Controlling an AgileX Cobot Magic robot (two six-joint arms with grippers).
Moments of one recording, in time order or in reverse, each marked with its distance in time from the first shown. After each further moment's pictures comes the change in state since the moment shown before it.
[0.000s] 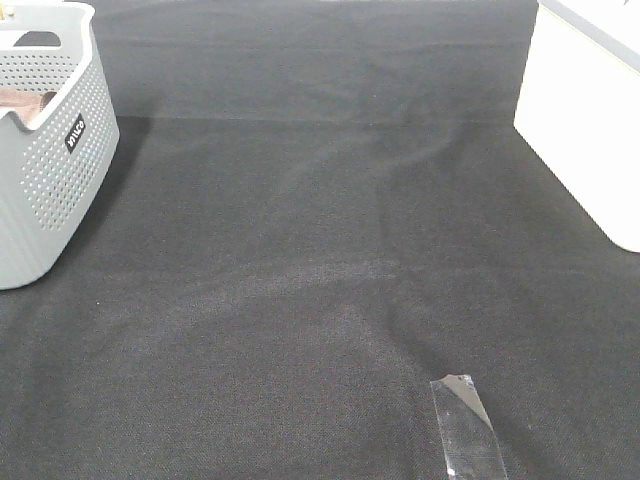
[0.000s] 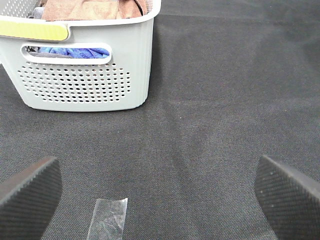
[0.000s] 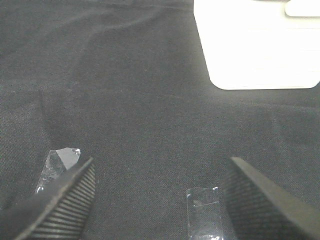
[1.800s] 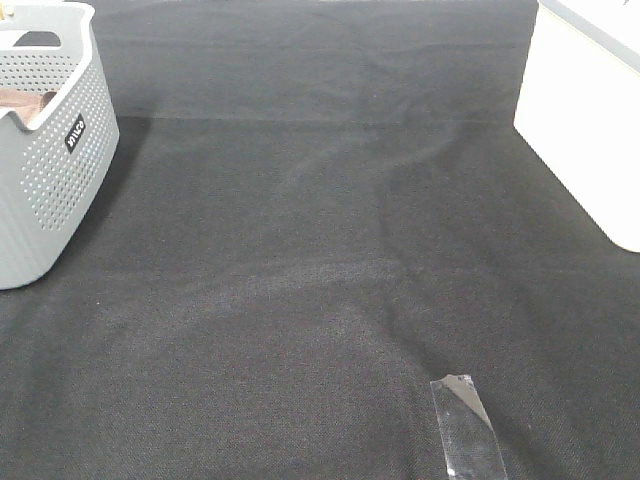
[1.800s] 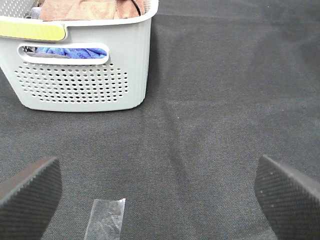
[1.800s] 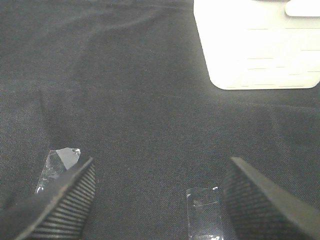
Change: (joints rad) left arm 0.000 0.000 0.000 -0.023 0.000 0.003; right arm 0.000 0.000 0.000 0.000 0.000 0.000
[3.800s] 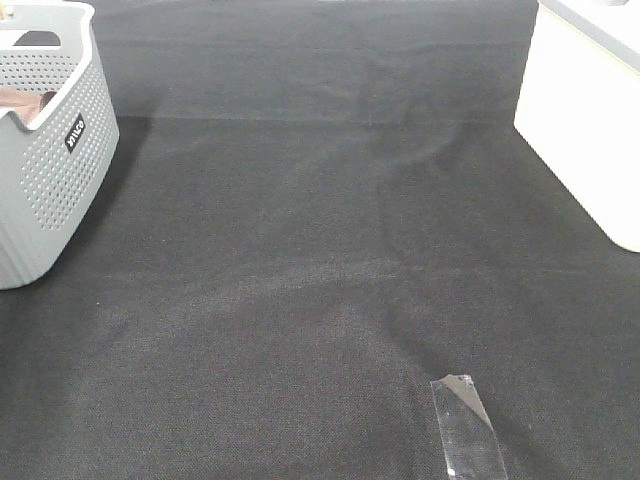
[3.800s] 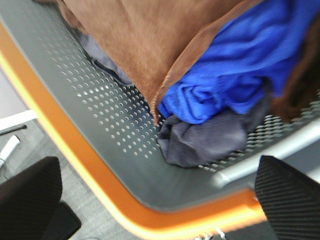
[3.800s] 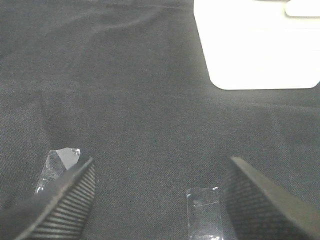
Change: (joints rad) left arm 0.154 1.843 -1.164 0.388 0.059 0.836; right arm 0.000 0.000 0.000 0.000 0.000 0.000
